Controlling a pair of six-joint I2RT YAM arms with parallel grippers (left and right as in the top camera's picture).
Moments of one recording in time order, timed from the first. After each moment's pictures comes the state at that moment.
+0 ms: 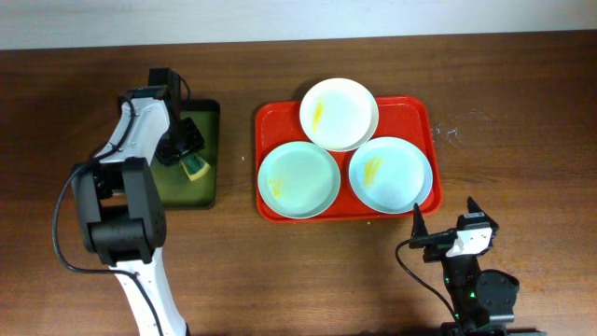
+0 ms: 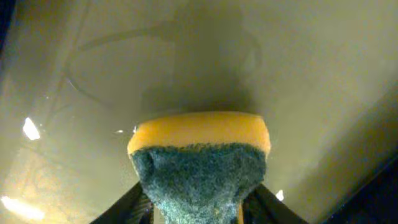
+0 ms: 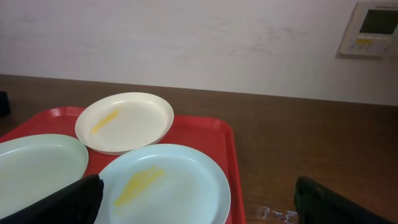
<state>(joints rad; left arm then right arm) 0.04 2.22 1.70 -0.96 -0.06 -0.48 -0.01 0.01 0.01 -0.07 -0.07 -0.05</state>
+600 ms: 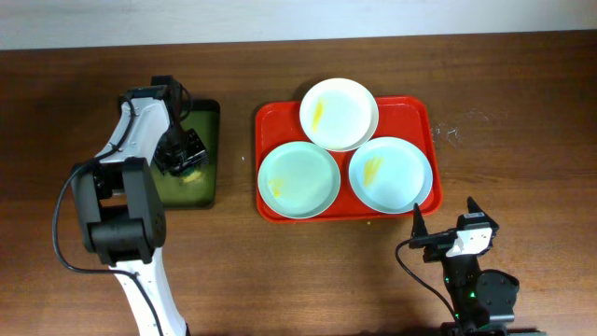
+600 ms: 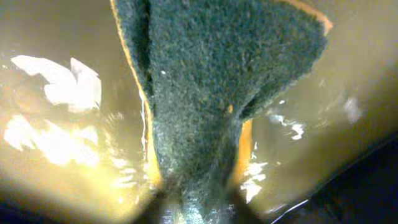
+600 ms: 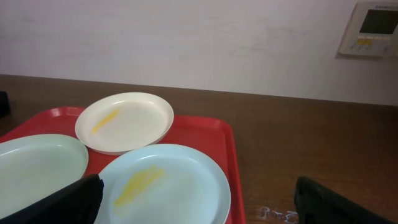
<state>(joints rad) 0.04 2.22 1.70 -1.13 0.01 -0.49 -0.01 0.01 0.01 -0.07 -0.07 -0.05</state>
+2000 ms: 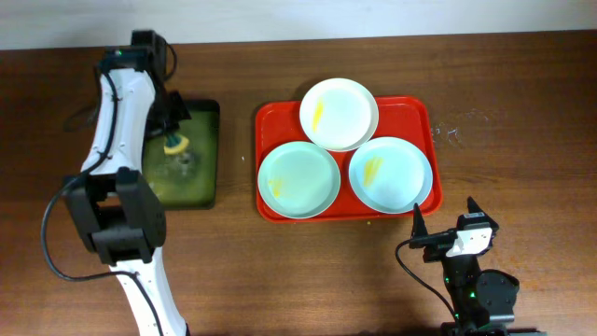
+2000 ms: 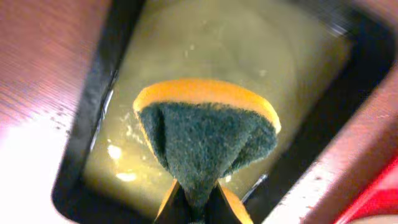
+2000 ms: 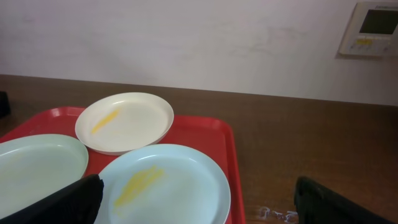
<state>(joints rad) 0.04 2.22 2.10 -1.34 -0.11 -0.40 -0.01 0.01 0.01 -0.07 -0.07 -0.05</state>
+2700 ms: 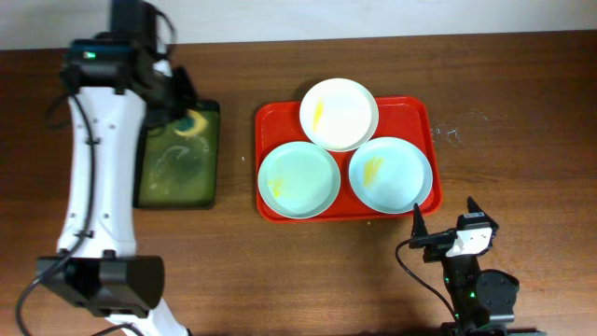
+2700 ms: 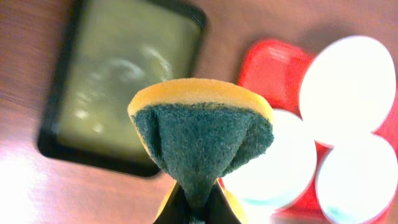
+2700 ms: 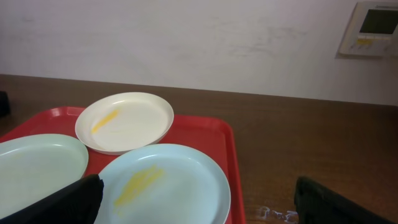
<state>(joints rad) -0.09 1.89 2.14 -1.47 0.05 -0.40 -0.01 0.01 0.01 -0.07 -0.07 -0.05</state>
